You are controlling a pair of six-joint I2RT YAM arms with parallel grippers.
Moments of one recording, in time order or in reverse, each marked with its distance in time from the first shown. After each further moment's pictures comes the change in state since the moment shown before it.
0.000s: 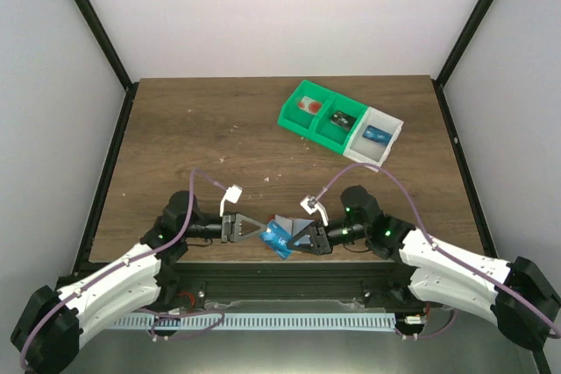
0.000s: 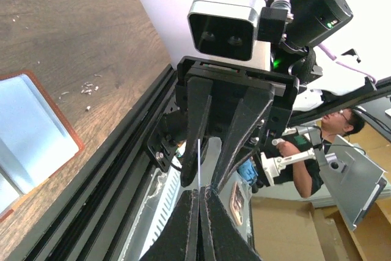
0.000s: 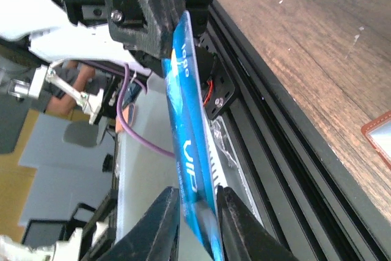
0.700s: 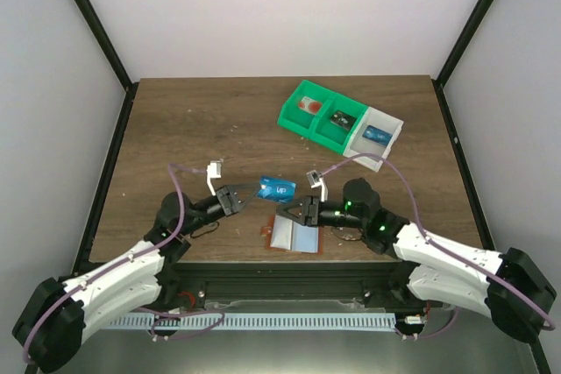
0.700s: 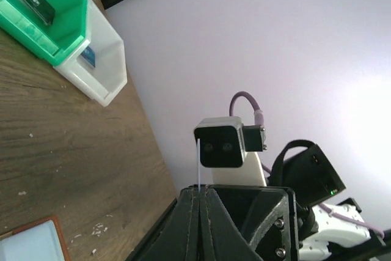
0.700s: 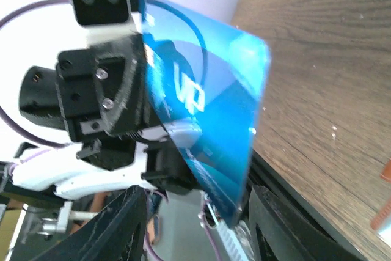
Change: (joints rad) left arm 0.000 0.042 -0.002 0.294 -0.461 -0.199; right arm -0.005 0.060 0.042 0.232 0.308 0.365
